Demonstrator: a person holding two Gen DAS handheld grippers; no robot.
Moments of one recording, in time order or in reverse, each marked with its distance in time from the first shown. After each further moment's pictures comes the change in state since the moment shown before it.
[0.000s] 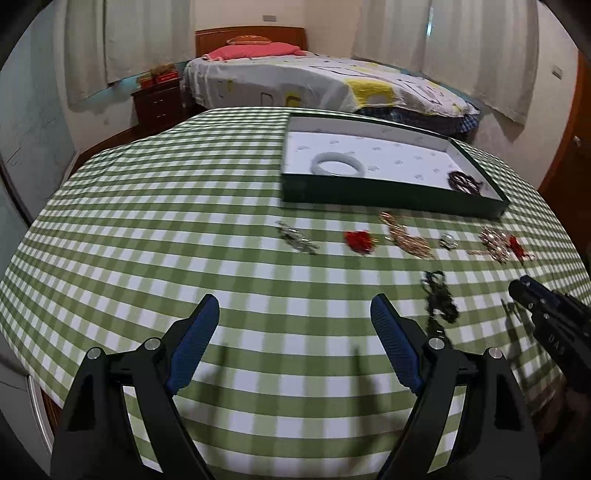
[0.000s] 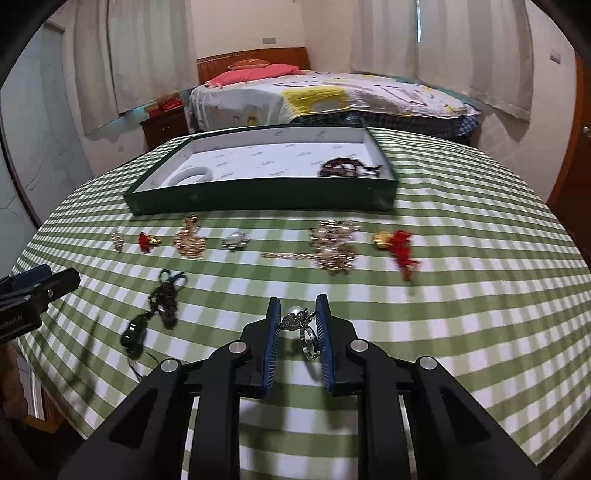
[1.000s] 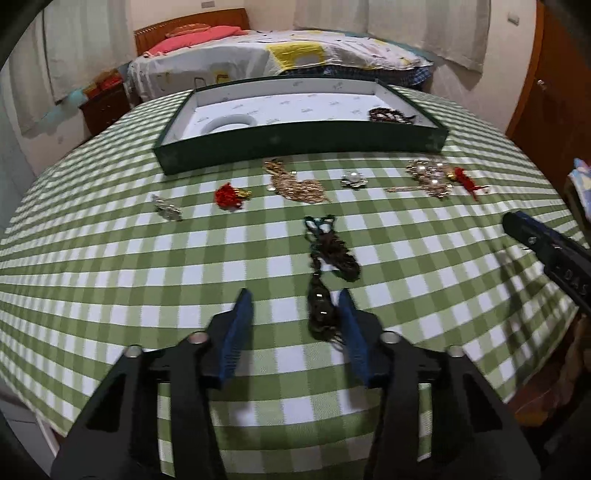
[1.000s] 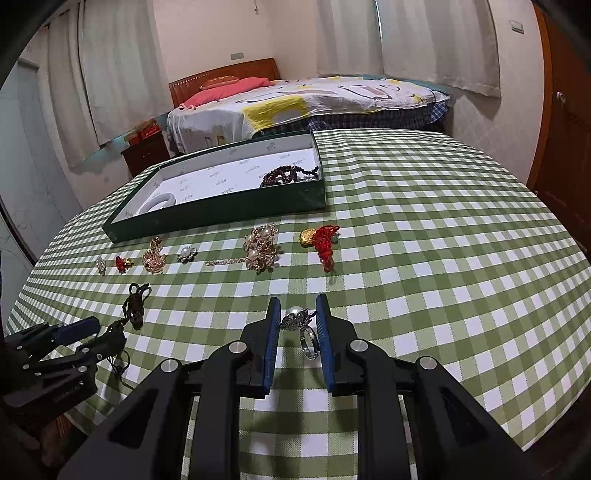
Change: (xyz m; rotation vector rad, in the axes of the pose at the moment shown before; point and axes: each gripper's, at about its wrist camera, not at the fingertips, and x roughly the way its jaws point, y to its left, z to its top) left arm 0.021 -0.081 -0.024 0.161 0.094 -0.104; right arm -0.021 -0.052 -0.008 0.119 -0.035 -0.010
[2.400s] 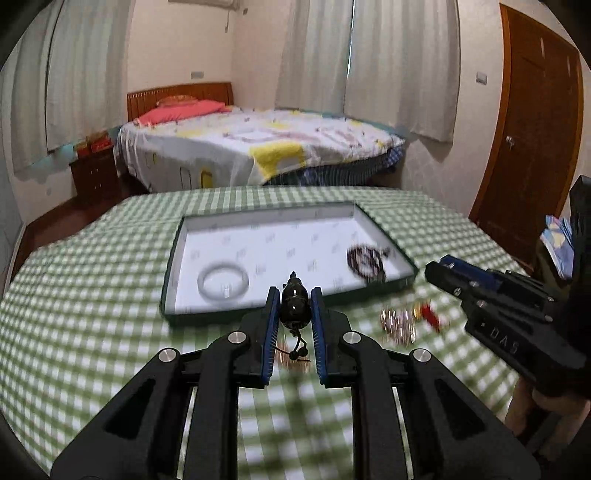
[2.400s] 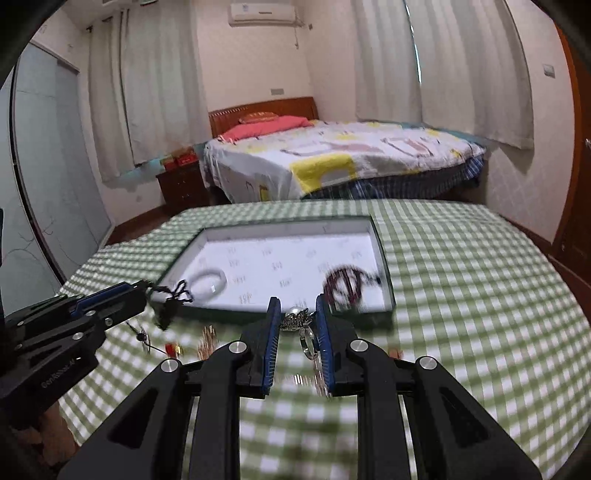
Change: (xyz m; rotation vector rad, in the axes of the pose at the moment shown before) left arm -0.054 0.011 0.097 0.018 -0.339 -0.083; right arm -0.006 0.054 0.090 -0.097 -0.173 0.114
